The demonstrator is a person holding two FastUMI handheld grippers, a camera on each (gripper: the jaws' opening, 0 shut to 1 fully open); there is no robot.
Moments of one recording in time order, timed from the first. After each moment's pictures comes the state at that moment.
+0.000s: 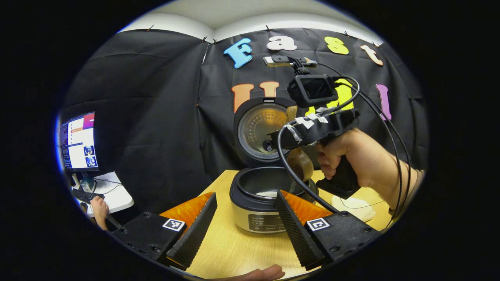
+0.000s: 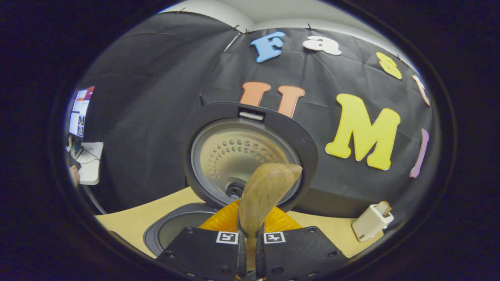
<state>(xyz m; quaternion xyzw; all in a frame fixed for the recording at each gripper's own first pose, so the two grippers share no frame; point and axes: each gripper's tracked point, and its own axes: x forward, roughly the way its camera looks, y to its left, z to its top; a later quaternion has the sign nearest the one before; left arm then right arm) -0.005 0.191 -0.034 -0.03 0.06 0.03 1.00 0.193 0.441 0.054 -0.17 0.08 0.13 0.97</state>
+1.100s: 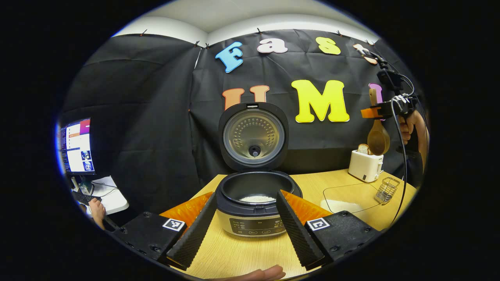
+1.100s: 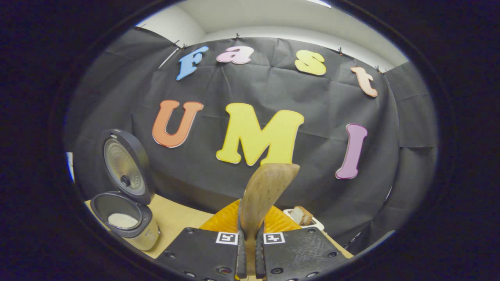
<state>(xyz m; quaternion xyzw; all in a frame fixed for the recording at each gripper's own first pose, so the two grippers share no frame) -0.004 0.146 -0.015 -0.03 0.04 0.01 1.00 0.159 0.105 0.152 -0.11 0.02 -0.06 0.99</state>
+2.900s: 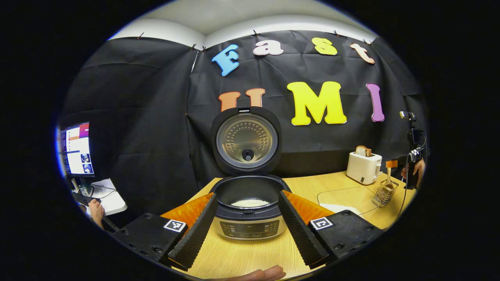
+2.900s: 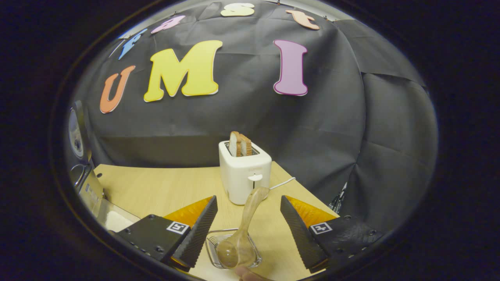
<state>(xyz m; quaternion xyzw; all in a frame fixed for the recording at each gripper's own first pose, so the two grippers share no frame) 0.005 0.134 -0.004 -0.03 0.04 0.02 1.00 0.135 -0.110 -0.029 0.00 0.17 -0.17 0.97</state>
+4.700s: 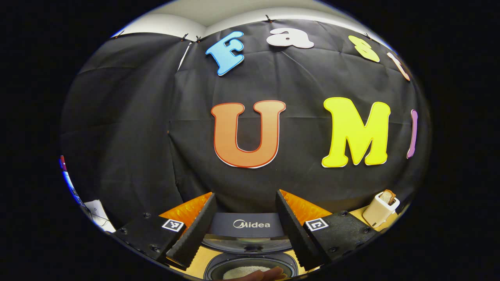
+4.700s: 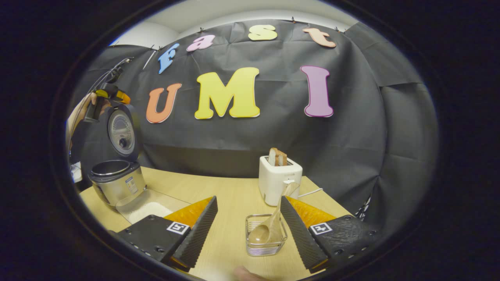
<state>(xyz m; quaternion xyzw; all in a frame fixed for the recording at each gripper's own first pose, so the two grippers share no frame) 0.275 0.174 0.176 -0.04 0.04 0.02 1.00 0.059 -0.029 -0.025 -0.02 0.09 -0.03 1.00</state>
